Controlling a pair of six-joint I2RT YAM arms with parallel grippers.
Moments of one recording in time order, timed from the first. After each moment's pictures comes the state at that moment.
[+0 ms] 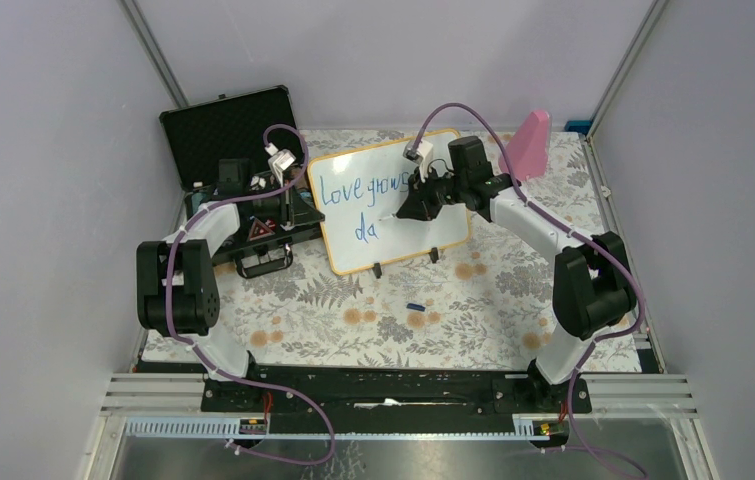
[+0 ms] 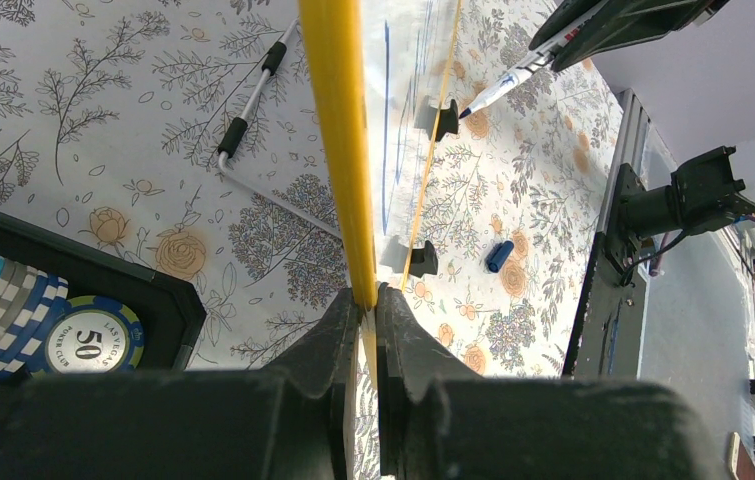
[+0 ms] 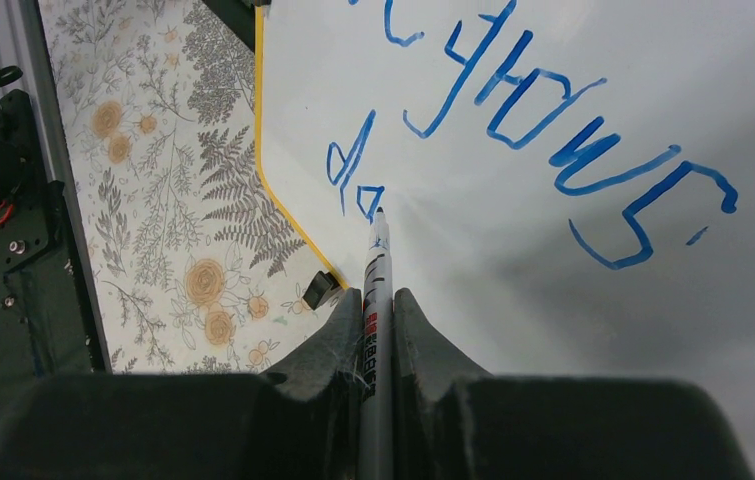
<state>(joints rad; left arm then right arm) 0.04 1.68 1.08 -0.22 1.16 0.11 0.43 1.73 1.32 -0.28 -0.75 -0.19</state>
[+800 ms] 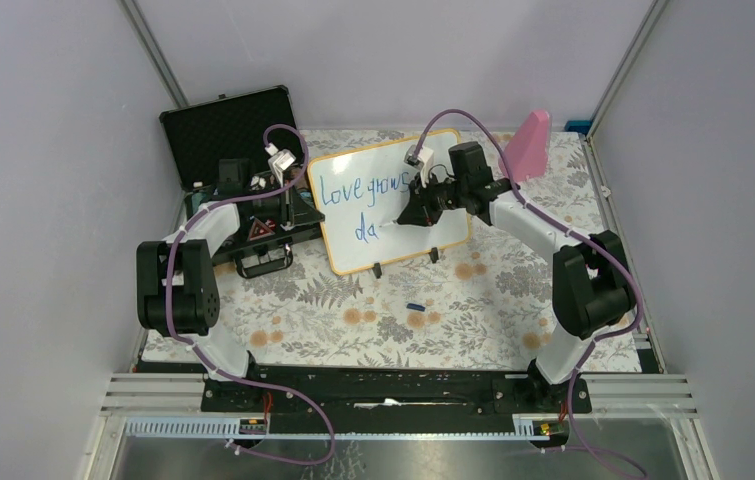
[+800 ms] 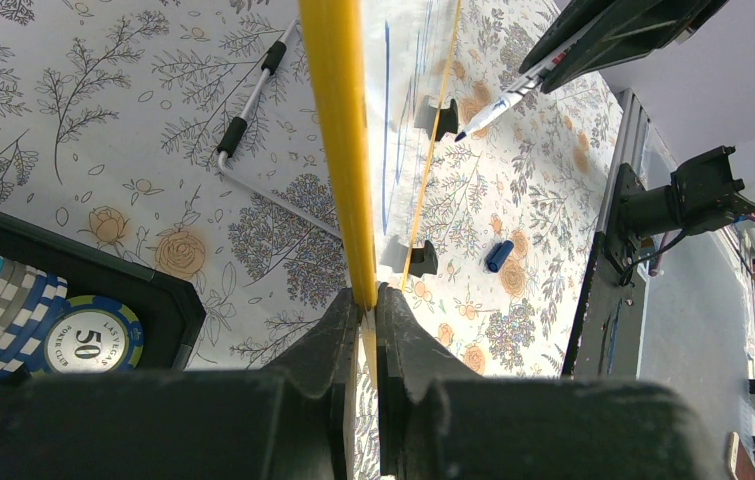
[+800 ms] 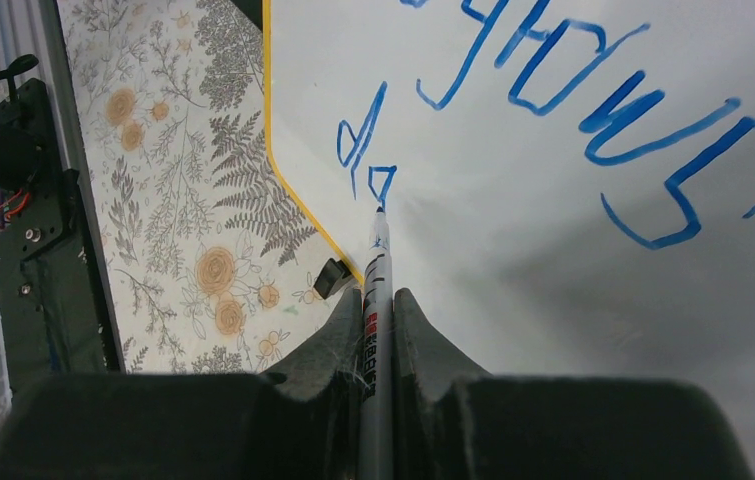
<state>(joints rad) 0.04 1.68 1.08 -0.22 1.16 0.11 0.42 1.73 1.27 -0.24 -0.78 -0.17</state>
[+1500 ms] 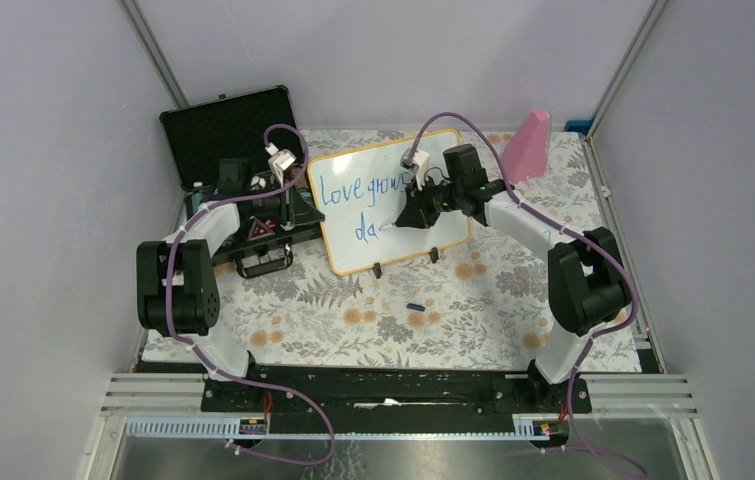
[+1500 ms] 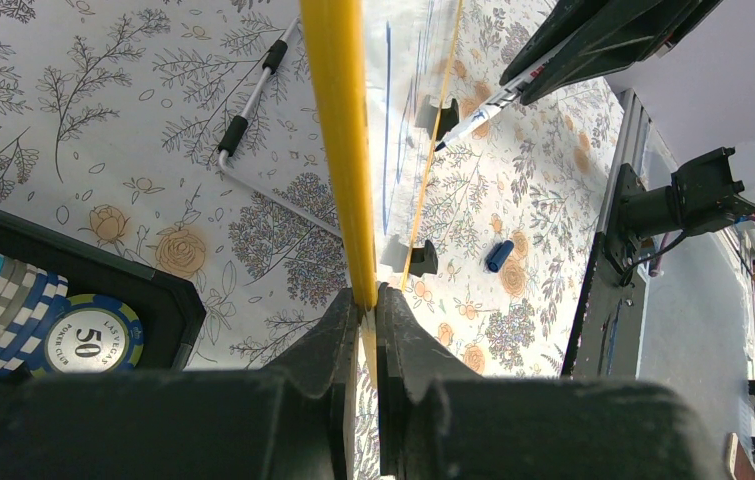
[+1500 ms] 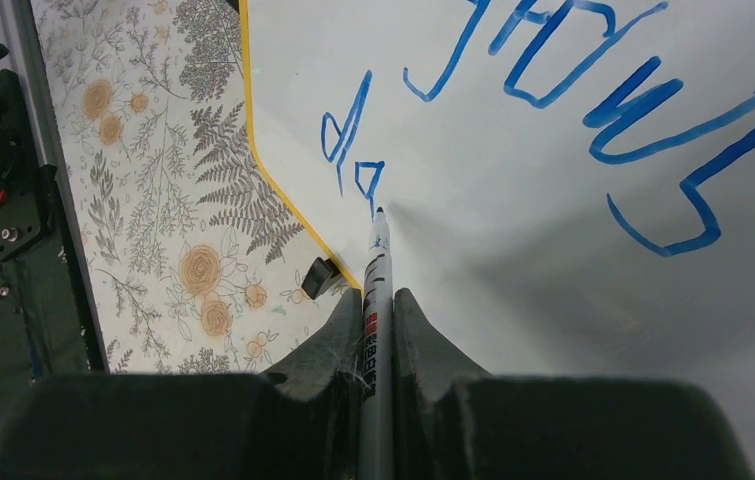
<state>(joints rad) 0.04 1.68 1.09 -0.23 1.16 0.11 0.44 1.75 1.27 -0.25 -0.74 -0.18</state>
